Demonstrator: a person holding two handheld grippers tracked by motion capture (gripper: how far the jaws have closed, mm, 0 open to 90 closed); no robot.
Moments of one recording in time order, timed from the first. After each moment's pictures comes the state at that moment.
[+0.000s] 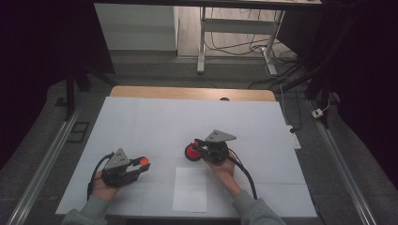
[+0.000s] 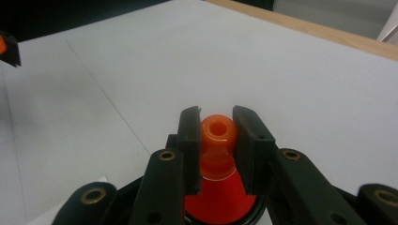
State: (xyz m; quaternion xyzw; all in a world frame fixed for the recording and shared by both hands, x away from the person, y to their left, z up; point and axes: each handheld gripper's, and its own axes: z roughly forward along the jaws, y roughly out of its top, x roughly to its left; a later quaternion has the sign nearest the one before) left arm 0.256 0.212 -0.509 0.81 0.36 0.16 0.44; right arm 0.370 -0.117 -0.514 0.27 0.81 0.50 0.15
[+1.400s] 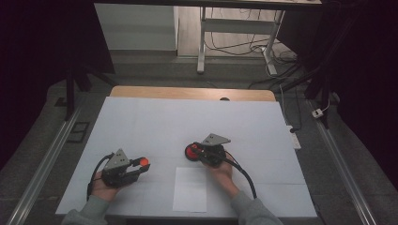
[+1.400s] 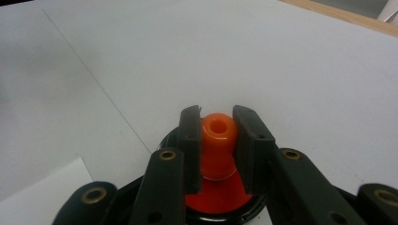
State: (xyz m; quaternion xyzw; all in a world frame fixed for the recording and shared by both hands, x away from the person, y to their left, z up) left arm 0.255 0.212 -0.510 0.81 0.36 0.16 0.44; right arm 0.371 -0.111 -0.534 0.26 0.82 0.47 0.17
